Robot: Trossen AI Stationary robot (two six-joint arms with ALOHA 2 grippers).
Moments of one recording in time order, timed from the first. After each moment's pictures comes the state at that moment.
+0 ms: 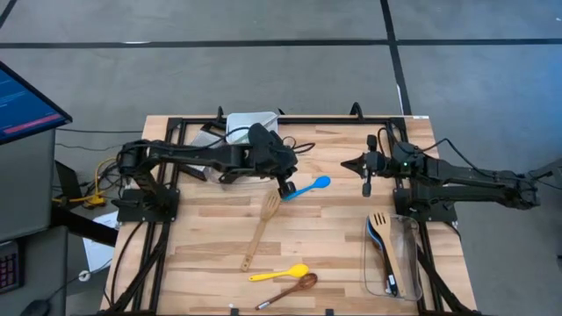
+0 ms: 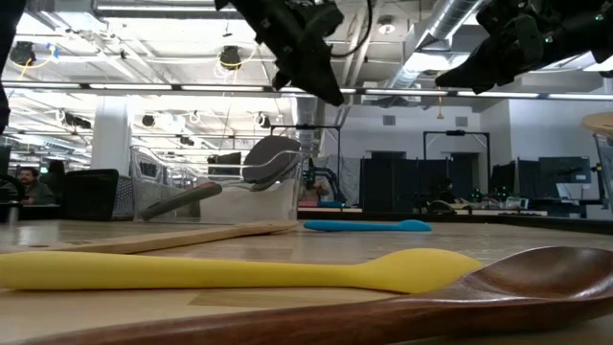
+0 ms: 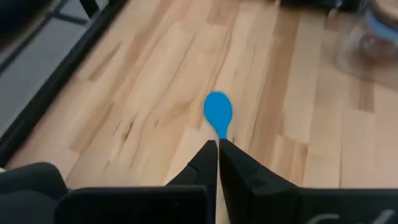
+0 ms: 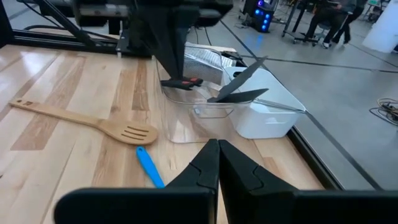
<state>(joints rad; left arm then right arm) 0.07 1.74 1.39 -0.41 -0.25 -0.16 -0.23 0.61 0.41 -0.08 0.00 -0.19</state>
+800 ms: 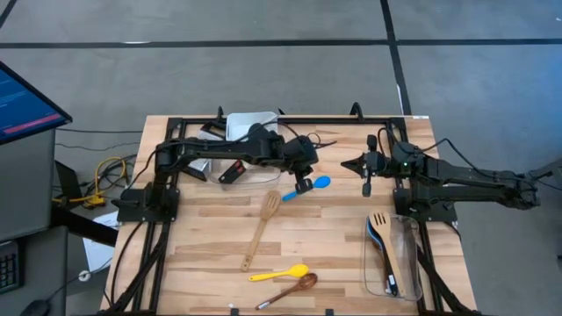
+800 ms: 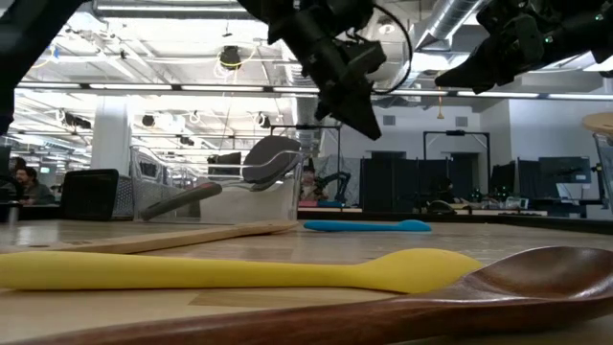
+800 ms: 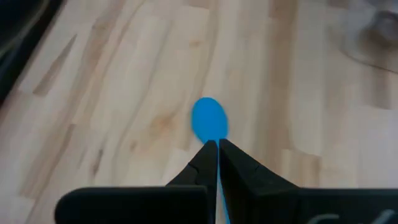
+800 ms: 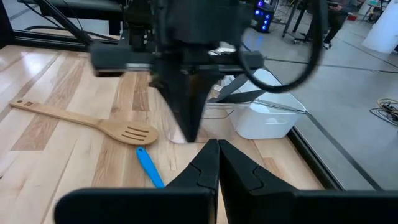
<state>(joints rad) 0.15 2.04 1.71 -0.52 -0.07 -0.06 -0.23 0.61 0.41 -0.07 0.00 -0.19</state>
